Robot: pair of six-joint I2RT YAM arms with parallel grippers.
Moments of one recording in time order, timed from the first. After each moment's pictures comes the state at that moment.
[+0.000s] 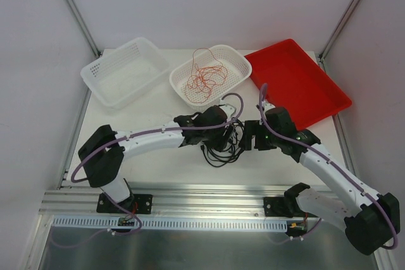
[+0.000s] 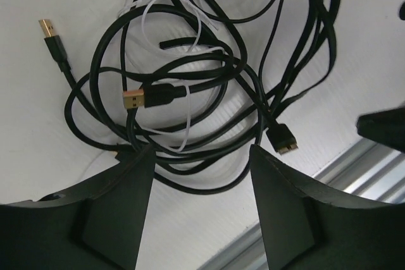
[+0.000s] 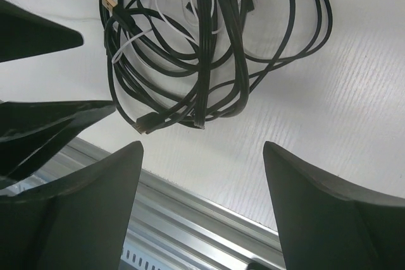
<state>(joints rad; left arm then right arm) -1.00 1.59 1.12 -0.39 -0.07 -0.37 0.54 0.98 0.74 -0.62 -0.13 0.42</state>
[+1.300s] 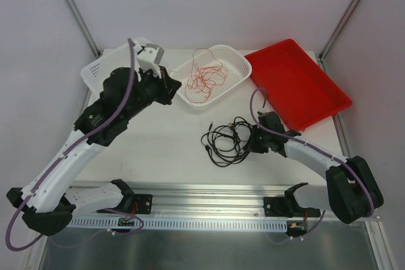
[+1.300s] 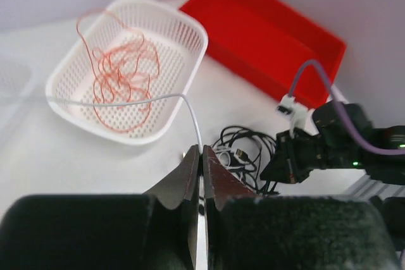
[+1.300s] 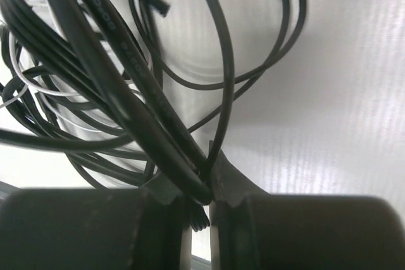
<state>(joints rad) -0.71 1.07 1.32 -0.51 -0.08 -0.29 0.47 1.26 0.56 -0.29 -0.12 0.62</state>
